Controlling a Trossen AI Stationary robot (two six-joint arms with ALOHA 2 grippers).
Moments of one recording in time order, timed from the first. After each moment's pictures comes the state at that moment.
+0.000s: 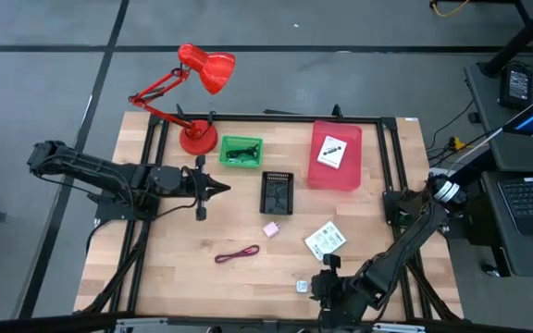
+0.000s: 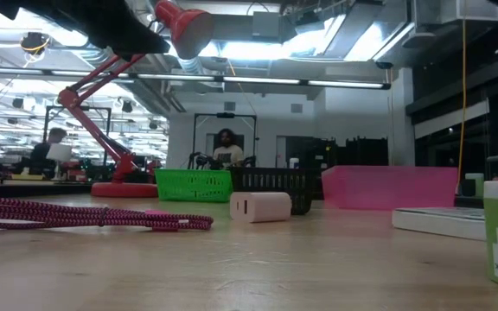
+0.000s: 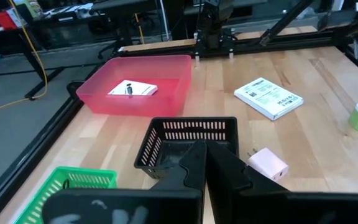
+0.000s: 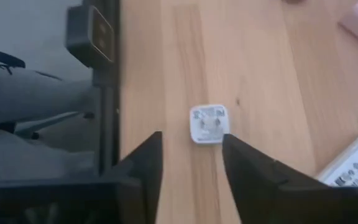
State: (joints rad) left arm -0.16 0.85 0.52 0.00 -0.32 0.02; right arm 0.86 1.82 1.31 -0.59 0.41 0.86
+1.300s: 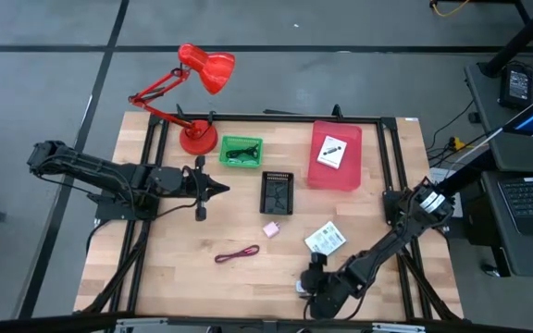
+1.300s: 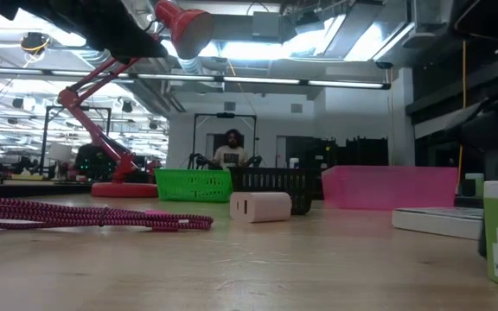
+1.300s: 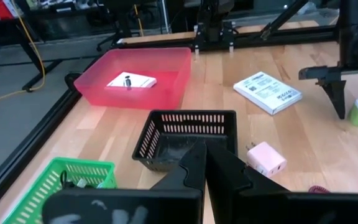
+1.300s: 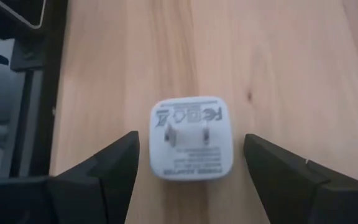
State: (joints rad) left arm -0.16 0.85 0.52 -0.03 -0.32 -0.01; right arm 0.78 1.96 1.08 -0.14 0.37 0.78
